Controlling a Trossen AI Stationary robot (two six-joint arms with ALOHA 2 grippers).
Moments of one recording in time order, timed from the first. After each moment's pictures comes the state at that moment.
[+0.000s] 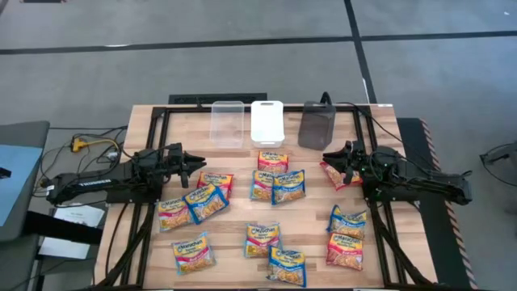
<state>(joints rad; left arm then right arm) 0.23 0.17 0.01 0.04 -0.09 -0.35 -0.24 0.02 0.03 -0.05 0.00 0.47</state>
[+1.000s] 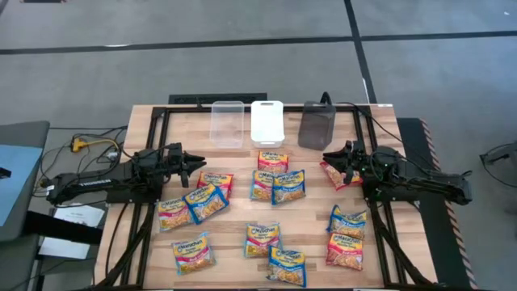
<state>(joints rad) 0.23 0.17 0.01 0.04 -0.10 -0.38 -0.24 0.02 0.03 -0.01 0.00 0.47</state>
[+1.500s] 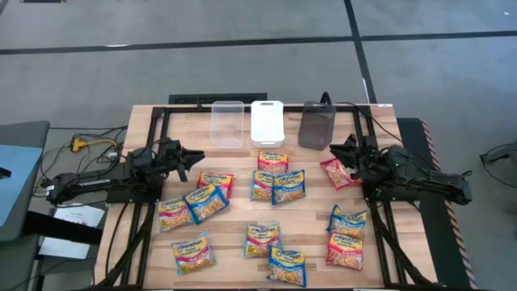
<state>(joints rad) 0.23 0.17 0.03 0.18 -0.15 -0.51 -0.24 0.02 0.03 0.31 0.00 0.46</state>
